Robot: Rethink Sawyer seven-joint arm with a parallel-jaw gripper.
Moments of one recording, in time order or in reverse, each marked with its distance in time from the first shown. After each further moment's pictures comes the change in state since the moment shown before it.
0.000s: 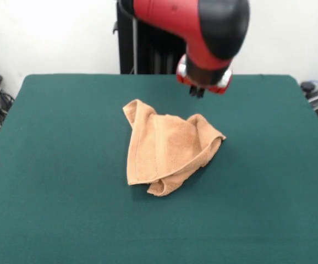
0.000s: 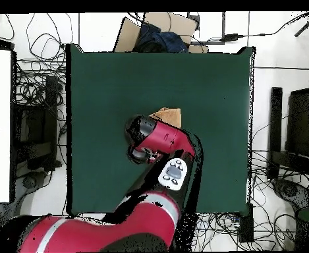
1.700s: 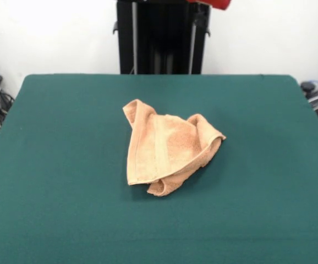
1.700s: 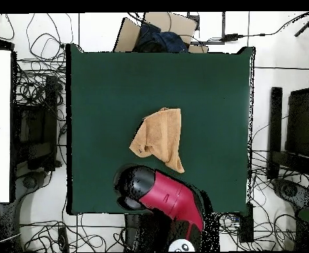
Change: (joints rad) arm 0.010 -0.425 -0.020 0.437 -0.091 -0.138 0.000
